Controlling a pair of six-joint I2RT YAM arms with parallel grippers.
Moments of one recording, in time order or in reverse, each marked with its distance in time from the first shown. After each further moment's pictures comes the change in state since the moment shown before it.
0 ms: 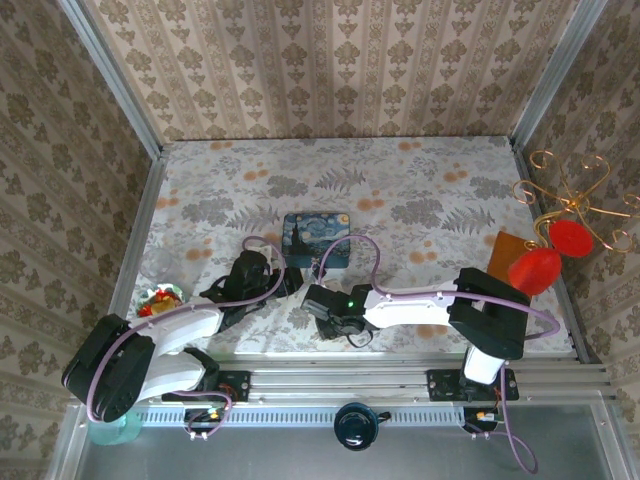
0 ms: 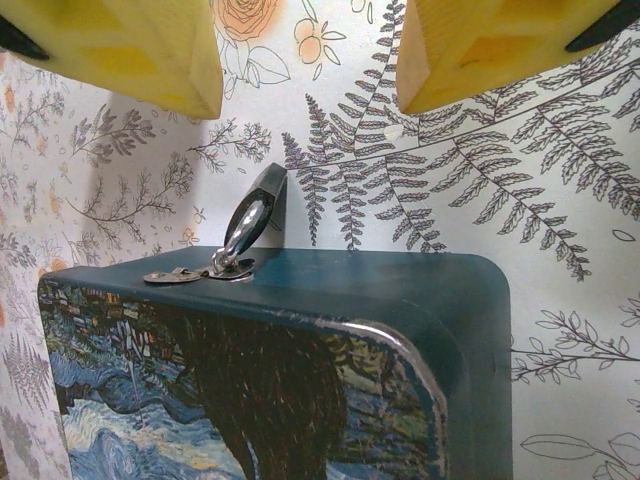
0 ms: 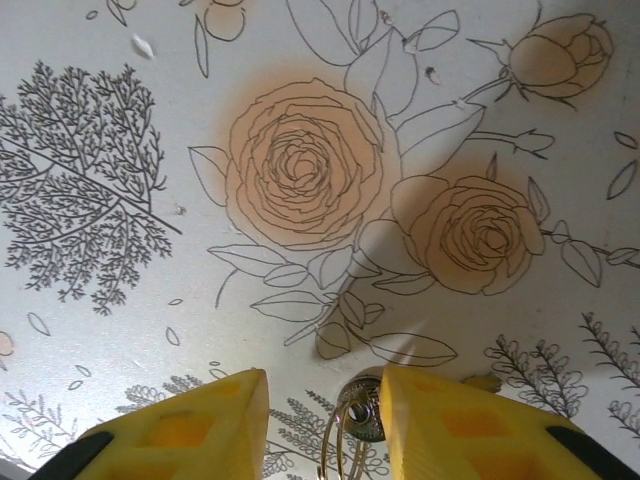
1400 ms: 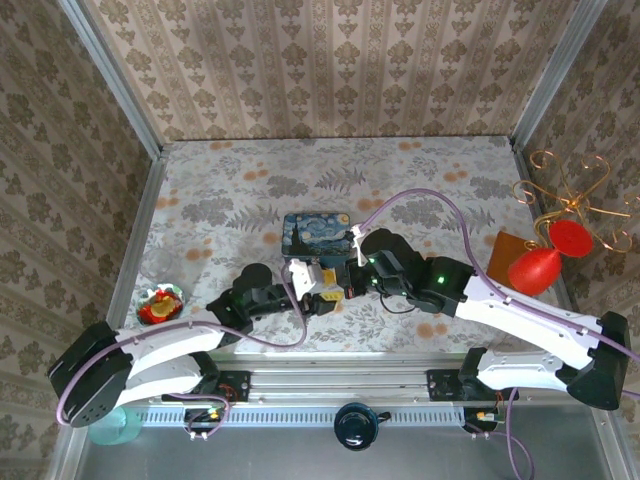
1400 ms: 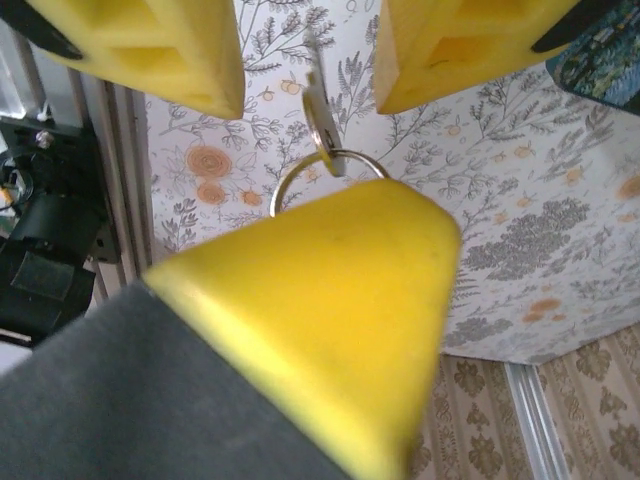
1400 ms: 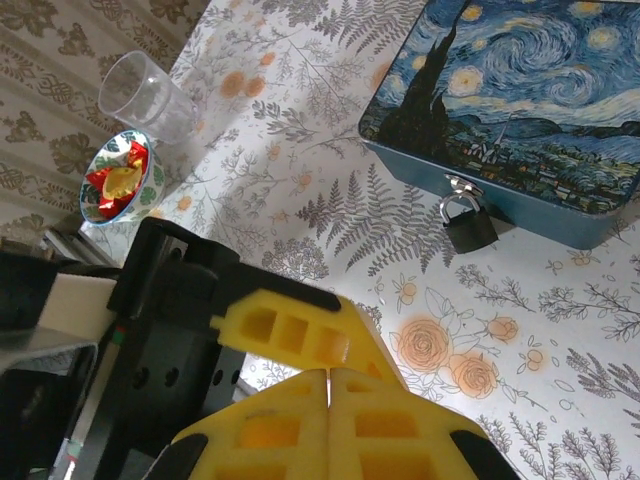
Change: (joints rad) left arm -0.291 -0.094 -0.001 0.400 0.281 0.808; right arm -0.180 -0.569 0.065 -0.042 -0.119 -0.213
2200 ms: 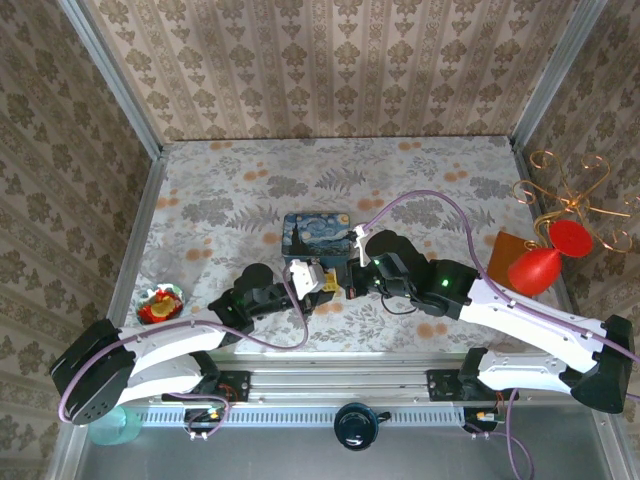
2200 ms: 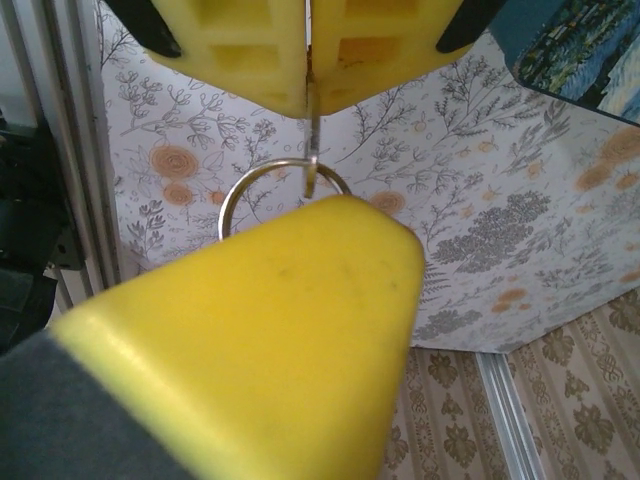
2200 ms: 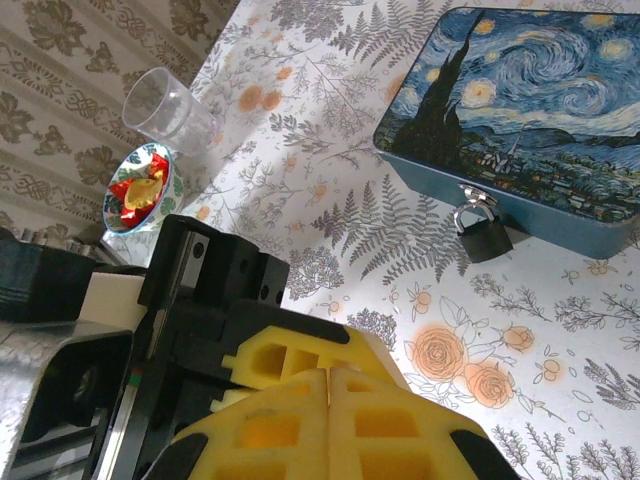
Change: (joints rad) left arm -0.003 0.011 0.000 0.021 -0.052 0.047; right arm 0.000 -0.028 -0.029 0.045 -0.004 0.012
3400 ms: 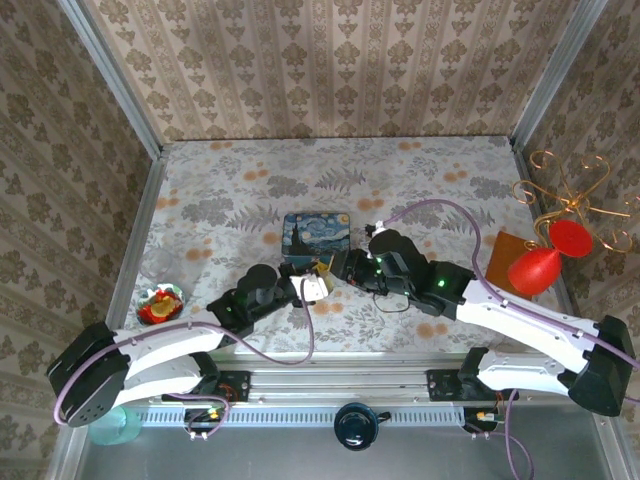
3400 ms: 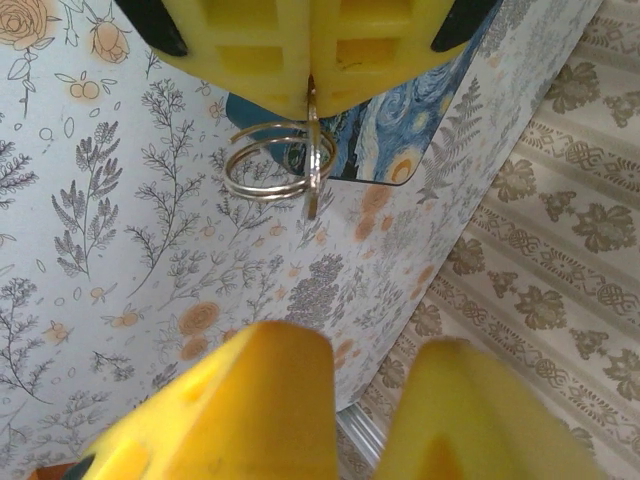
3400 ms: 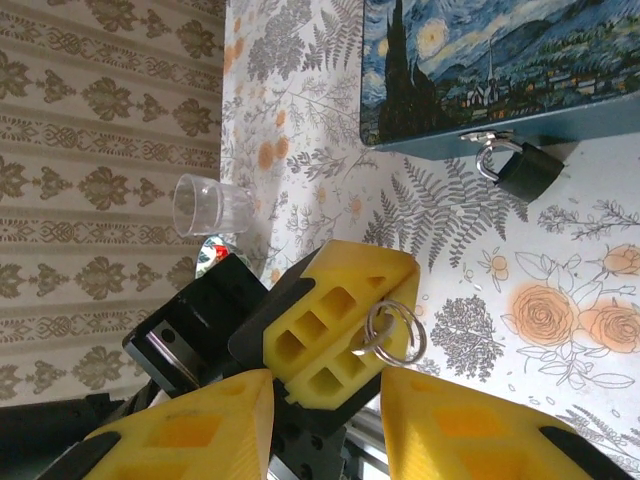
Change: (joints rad) left arm -0.024 -0.023 0.014 -0.131 -0.370 0.566; right arm -0.051 0.006 -0.093 0.144 -0.040 0.541
